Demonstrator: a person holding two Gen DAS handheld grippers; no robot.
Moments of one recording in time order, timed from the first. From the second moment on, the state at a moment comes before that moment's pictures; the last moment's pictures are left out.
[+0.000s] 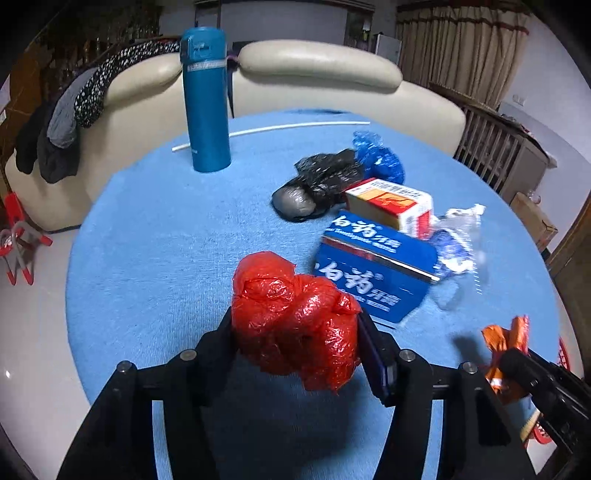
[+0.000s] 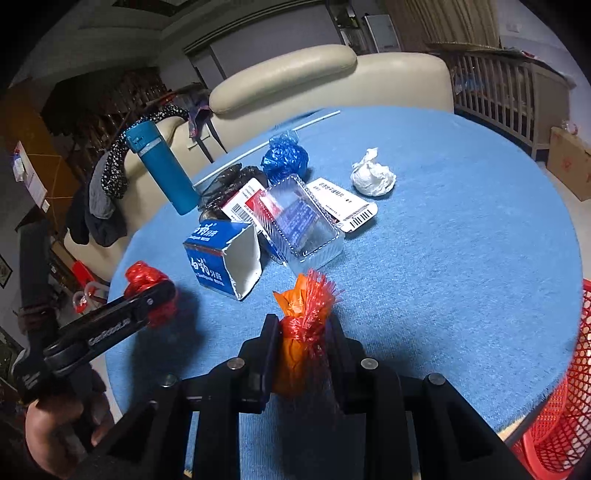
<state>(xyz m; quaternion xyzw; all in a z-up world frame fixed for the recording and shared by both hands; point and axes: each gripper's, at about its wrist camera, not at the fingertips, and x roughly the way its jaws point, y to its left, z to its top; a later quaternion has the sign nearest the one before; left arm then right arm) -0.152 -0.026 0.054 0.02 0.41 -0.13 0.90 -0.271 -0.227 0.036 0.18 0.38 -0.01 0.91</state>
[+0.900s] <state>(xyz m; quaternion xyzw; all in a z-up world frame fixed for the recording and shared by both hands) -0.237 -0.160 0.100 0.09 0.35 -0.30 0.88 -0.399 -0.365 0.061 0.22 0.30 -0.20 0.91</state>
